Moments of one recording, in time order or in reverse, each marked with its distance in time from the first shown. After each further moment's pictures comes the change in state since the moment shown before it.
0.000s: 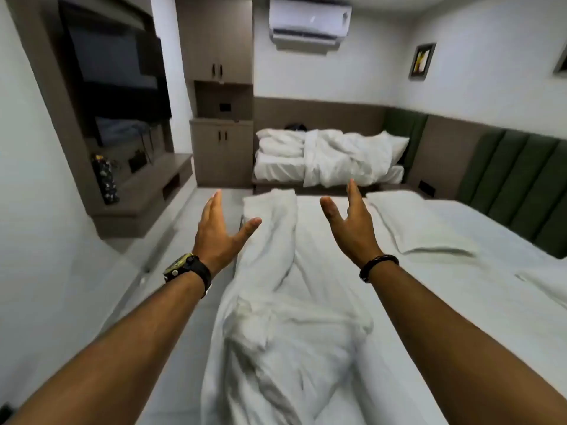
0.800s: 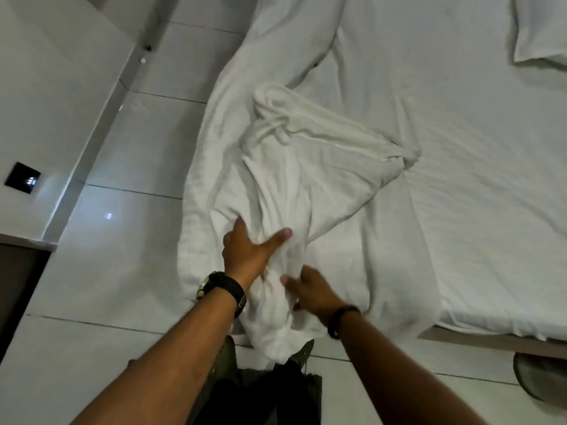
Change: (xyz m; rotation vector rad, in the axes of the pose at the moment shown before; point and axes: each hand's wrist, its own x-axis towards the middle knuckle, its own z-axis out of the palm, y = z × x) left_hand -0.282 -0.174 0.269 -0.138 -0.241 -0.990; right_hand -0.291 0.345 0.100 0.080 -0.953 1.021
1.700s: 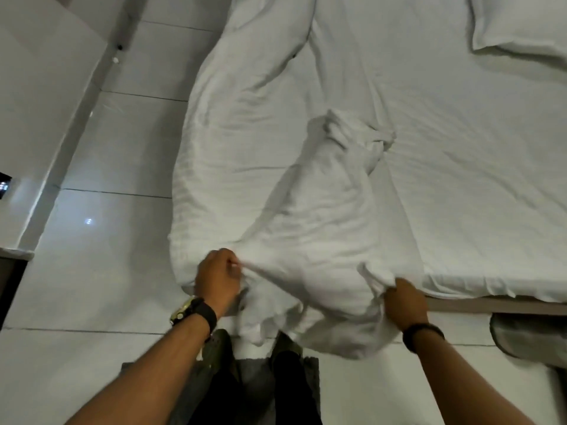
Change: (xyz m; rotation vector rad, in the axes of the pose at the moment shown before) left_hand -0.028 -0.097 -0.034 0.342 0.037 0.248; right_hand -0.083 0.102 -0.094 -0.527 0.631 0.296
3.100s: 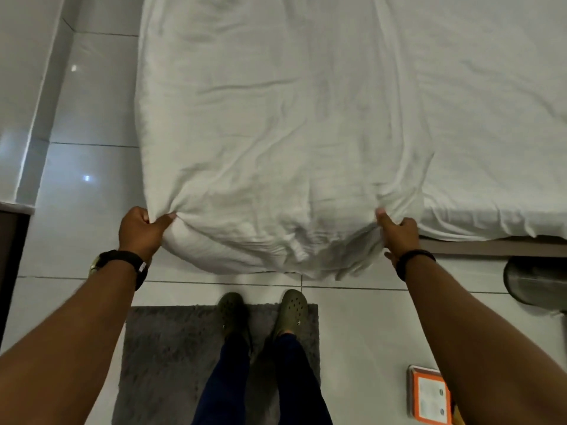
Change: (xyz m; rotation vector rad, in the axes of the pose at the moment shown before) left_hand -0.004 -0.079 -0.017 -0.192 0.124 -0.358; right_hand 0.066 0.068 0.044 0.783 -0.019 0.123
